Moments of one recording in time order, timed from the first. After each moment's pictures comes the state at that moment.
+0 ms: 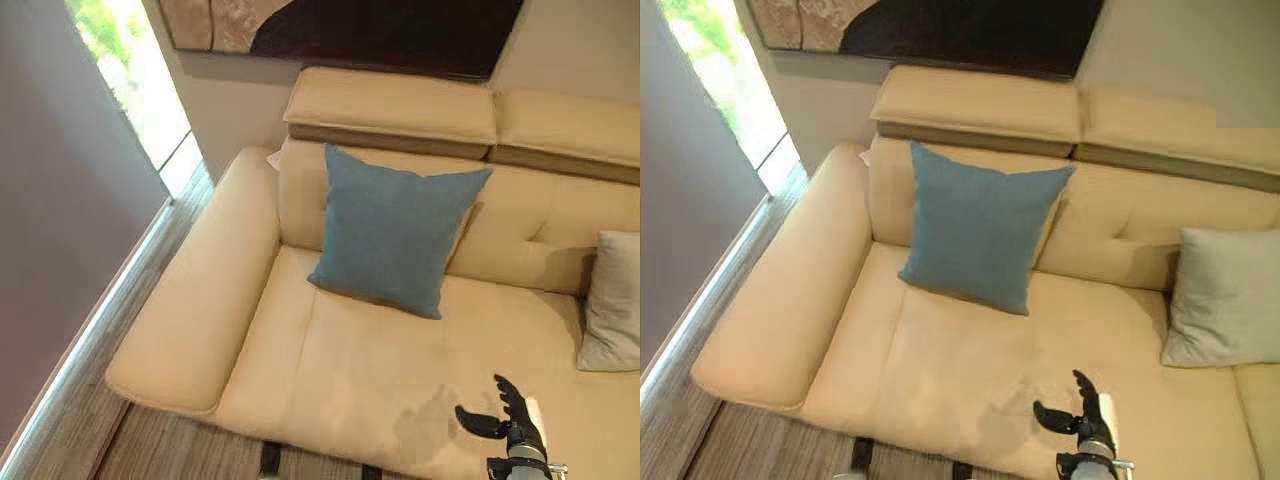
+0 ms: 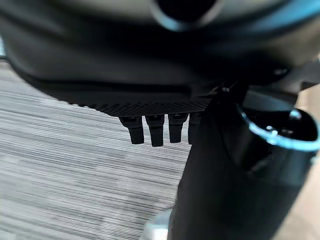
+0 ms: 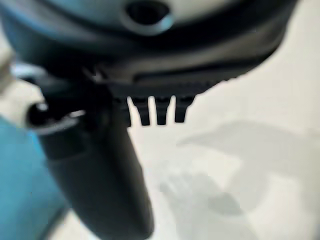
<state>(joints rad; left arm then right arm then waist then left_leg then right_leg) 0.08 0.14 -0.02 1.35 -0.11 -0.13 0.31 0.14 -0.38 0.10 0.74 0.05 -0.23 -0.35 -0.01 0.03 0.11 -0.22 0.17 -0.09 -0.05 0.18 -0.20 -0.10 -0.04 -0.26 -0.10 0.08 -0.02</state>
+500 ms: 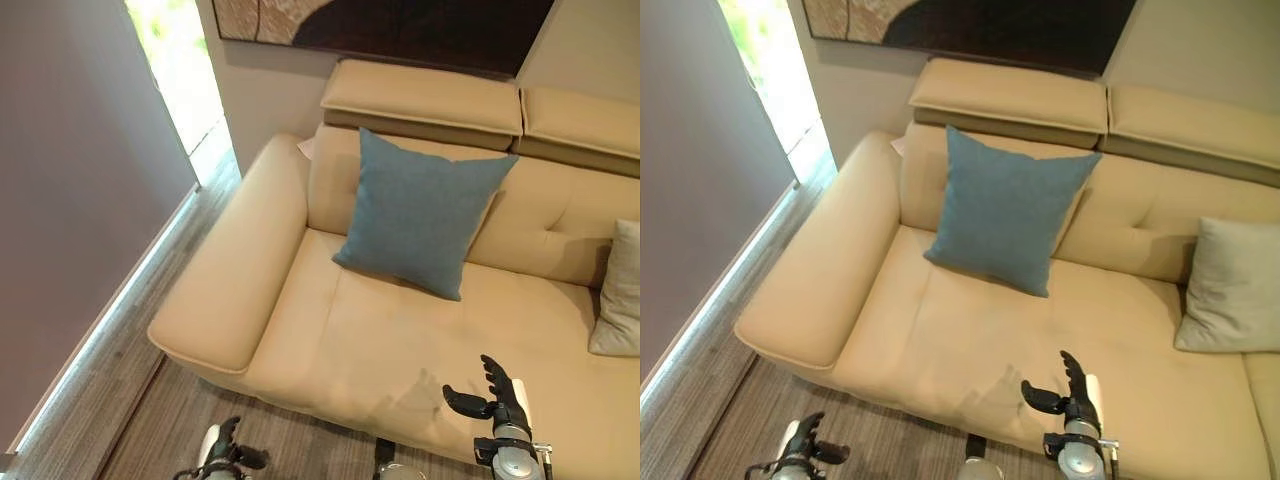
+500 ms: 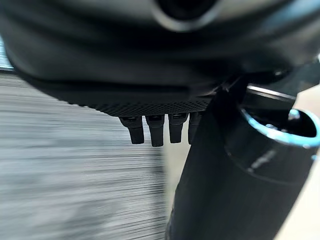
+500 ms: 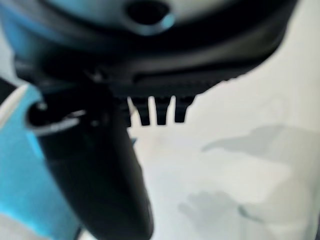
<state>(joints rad) -0.06 0.16 -0.29 1.14 0.03 -0.17 0.34 0.08 -0.36 0.11 0.67 0.09 -0.22 -0.35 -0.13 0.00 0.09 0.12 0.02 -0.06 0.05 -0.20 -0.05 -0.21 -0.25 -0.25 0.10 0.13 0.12</state>
